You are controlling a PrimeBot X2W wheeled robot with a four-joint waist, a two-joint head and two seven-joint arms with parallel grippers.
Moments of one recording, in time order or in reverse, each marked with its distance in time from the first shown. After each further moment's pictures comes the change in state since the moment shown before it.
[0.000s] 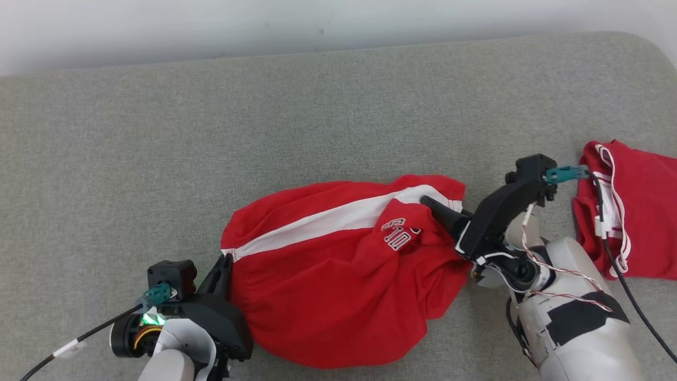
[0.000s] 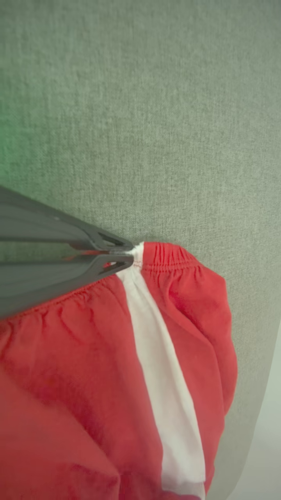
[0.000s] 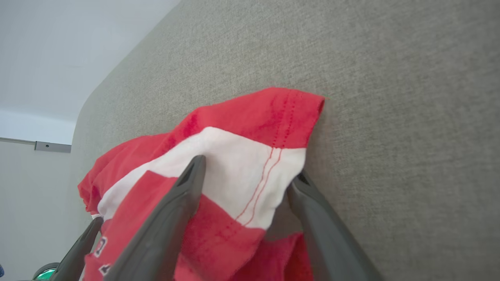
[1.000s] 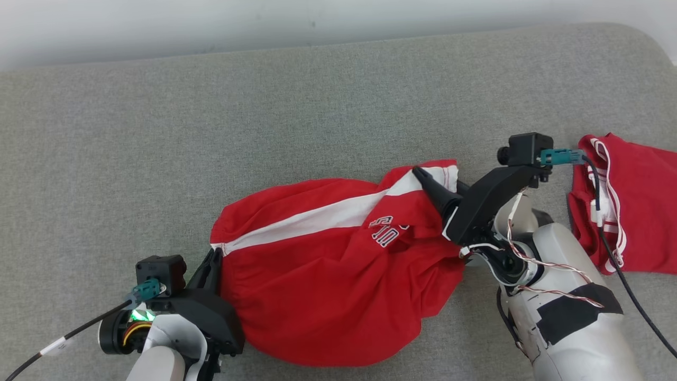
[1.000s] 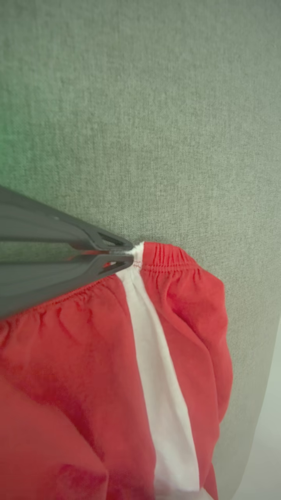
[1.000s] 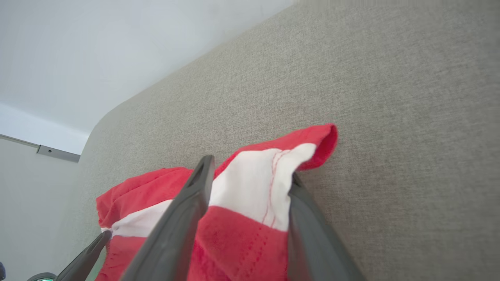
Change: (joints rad) left arm 0.000 0.032 -0.006 -0.043 -0.015 0.027 0.021; right arm -0.011 0.000 0.097 -0.102 -0.016 0.000 -0.123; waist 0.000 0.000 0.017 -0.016
